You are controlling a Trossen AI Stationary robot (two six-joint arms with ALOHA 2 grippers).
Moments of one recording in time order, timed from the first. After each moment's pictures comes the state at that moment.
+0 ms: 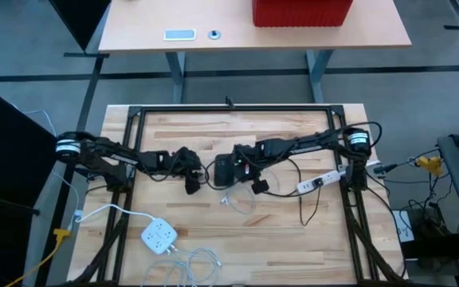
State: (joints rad) left arm 0.11 1.45 0.43 0.14 -0.12 -0.22; right arm -0.11 1.90 1.31 -0.60 -0.09 -0.51
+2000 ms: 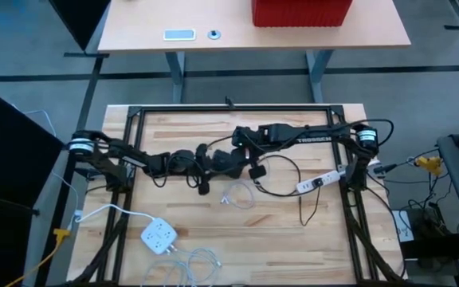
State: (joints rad) left arm 0.09 1.56 0.46 0.69 -0.05 0.07; right arm -0.17 1.82 1.46 -0.73 0.01 -0.59
